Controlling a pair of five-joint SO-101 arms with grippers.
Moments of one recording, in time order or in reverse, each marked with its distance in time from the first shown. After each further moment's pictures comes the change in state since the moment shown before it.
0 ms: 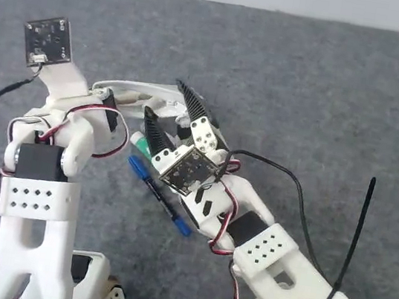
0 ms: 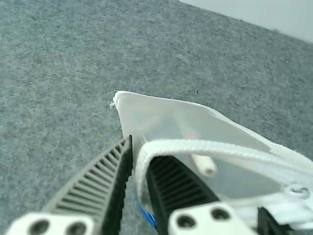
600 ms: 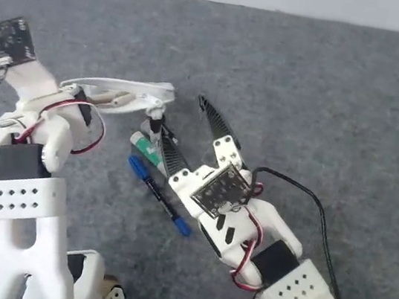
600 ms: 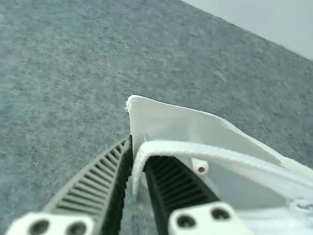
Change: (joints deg) left arm -9.8 0.0 0.0 -0.1 1.1; right arm 0.0 -25.8 3.2 27.3 -6.9
